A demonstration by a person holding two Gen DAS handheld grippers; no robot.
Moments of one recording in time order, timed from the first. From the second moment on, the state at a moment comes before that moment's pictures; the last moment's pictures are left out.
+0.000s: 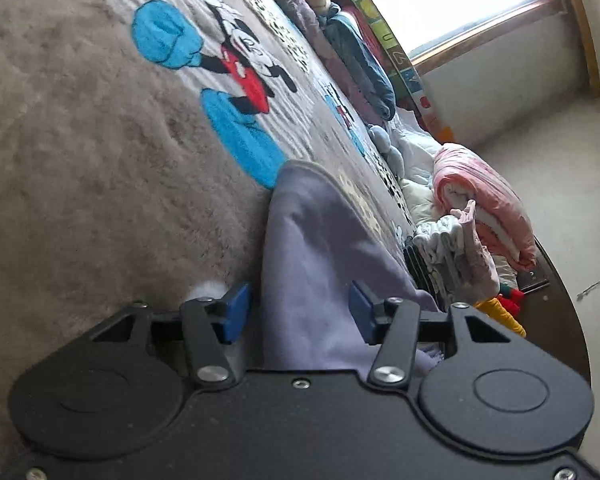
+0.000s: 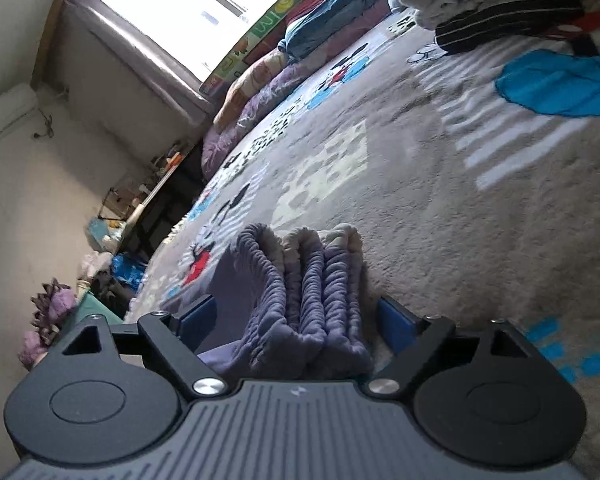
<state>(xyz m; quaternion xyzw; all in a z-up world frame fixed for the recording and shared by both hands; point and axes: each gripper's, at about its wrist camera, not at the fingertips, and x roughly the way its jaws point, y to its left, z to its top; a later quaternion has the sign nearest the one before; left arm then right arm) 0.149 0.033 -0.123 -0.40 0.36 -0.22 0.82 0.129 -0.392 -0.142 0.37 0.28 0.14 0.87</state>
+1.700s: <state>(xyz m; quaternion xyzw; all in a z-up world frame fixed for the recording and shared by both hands) 0.168 -0.444 0.049 -0.30 0.36 -0.57 0.68 -0.159 -0.731 -0.040 0.54 -0.09 -0.11 0.83</state>
